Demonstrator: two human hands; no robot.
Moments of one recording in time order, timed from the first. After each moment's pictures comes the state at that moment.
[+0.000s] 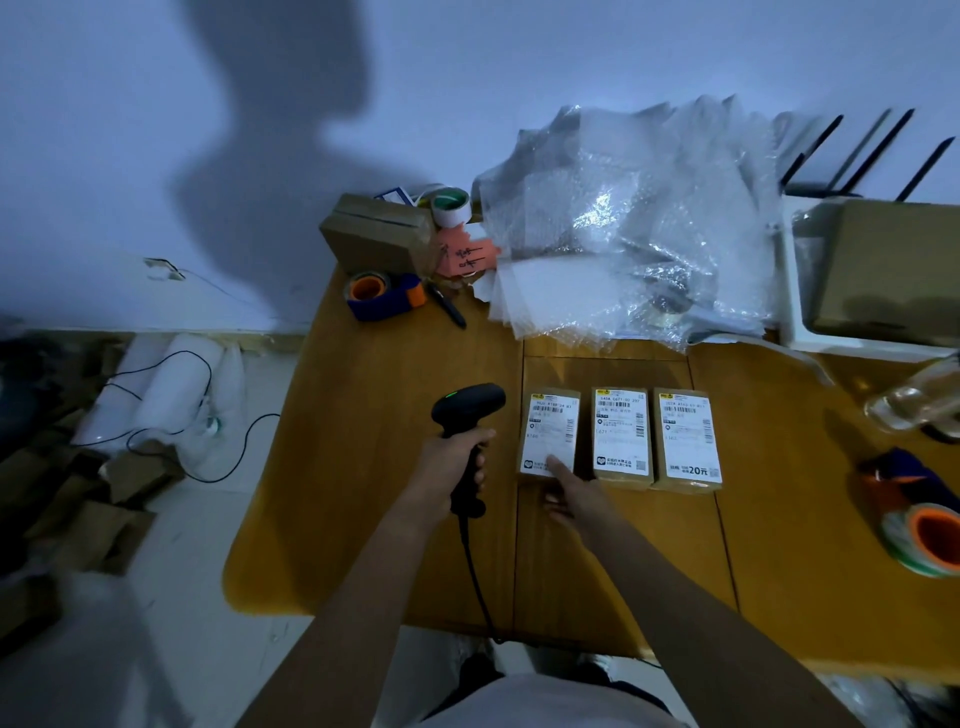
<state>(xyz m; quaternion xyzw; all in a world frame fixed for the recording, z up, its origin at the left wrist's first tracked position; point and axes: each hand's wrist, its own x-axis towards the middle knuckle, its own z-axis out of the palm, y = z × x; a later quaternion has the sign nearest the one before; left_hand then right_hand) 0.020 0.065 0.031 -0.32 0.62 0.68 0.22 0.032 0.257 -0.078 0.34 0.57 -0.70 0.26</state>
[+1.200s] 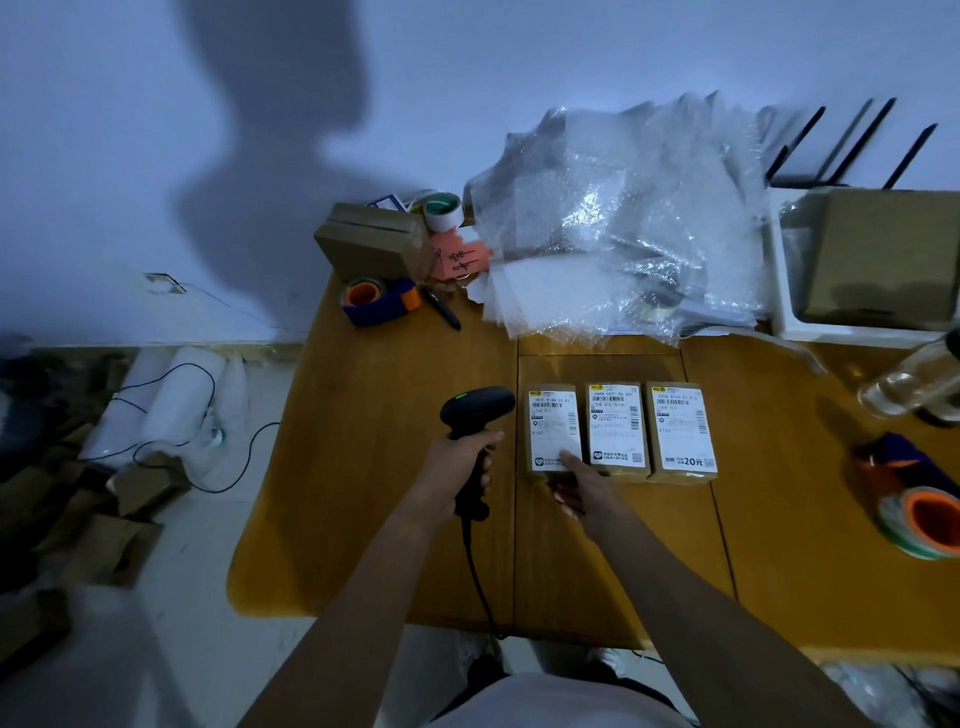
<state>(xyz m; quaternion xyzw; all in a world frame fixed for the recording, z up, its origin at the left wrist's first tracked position) 0.026 0.078 0.039 -0.29 0.65 0.66 0.24 0.027 0.276 -0.103 0.40 0.53 -0.71 0.25</state>
